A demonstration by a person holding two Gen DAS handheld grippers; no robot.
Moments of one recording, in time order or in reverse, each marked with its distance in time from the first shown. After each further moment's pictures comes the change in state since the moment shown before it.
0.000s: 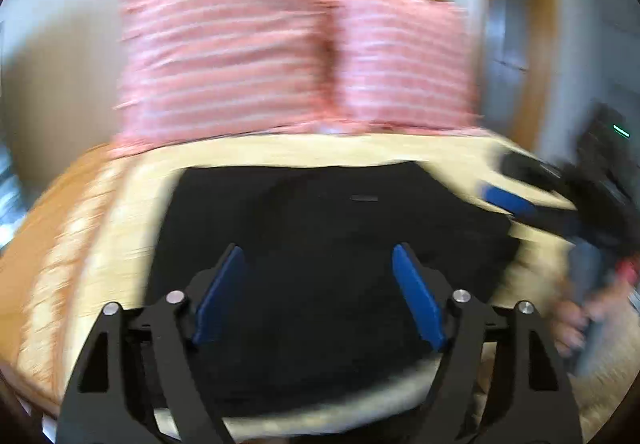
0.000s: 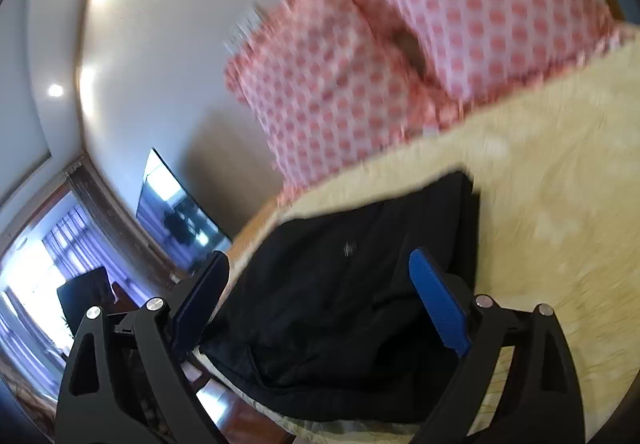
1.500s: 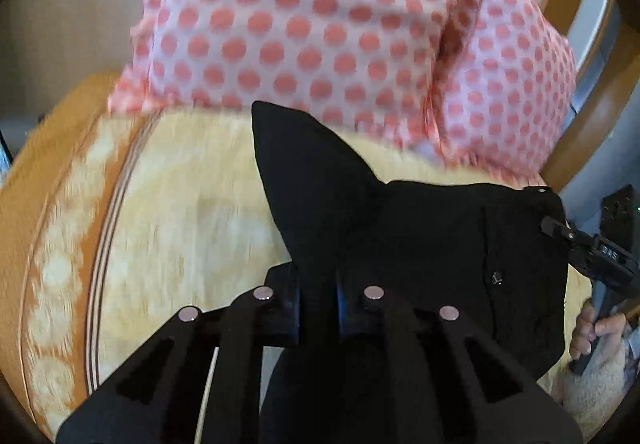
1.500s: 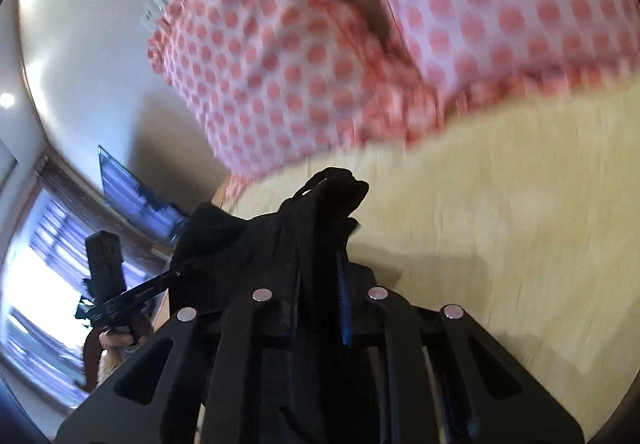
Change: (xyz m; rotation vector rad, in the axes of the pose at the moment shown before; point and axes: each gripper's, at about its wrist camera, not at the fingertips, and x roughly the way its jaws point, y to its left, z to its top) left arm 0.150 0.110 0.133 -0.256 0.243 -0.063; right arm 0.083 -0.055 0.144 0.047 0.193 -0.100
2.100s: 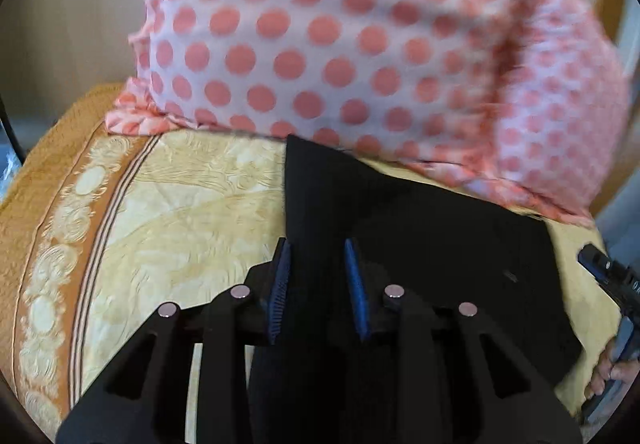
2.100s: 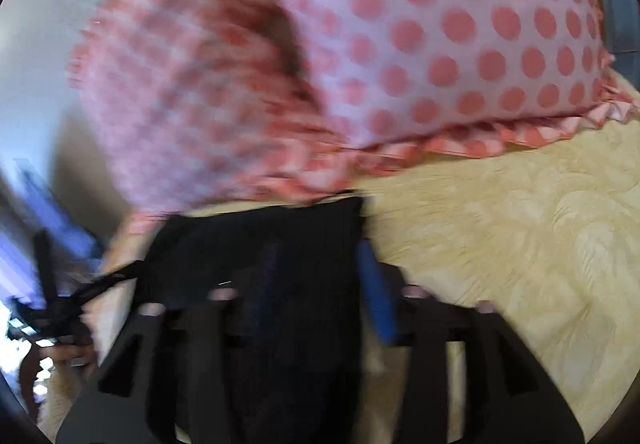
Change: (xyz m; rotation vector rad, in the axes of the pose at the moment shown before) left arm 0.042 -0.009 0.022 -0.030 -0.028 0.083; right arm 0.008 -0.023 0.011 -0.021 -0.085 -0.242
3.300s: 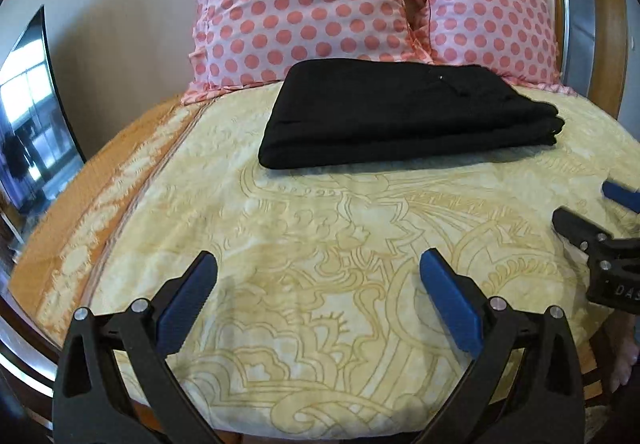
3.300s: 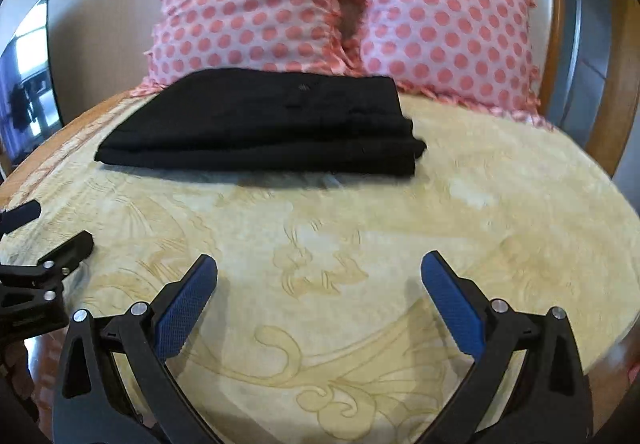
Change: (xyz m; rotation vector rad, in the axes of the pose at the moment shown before) left arm -0.103 -0.030 -0.225 0.231 -0.152 0.220; right arm -0.057 0.091 -0.224 -0.330 -0.062 -0.377
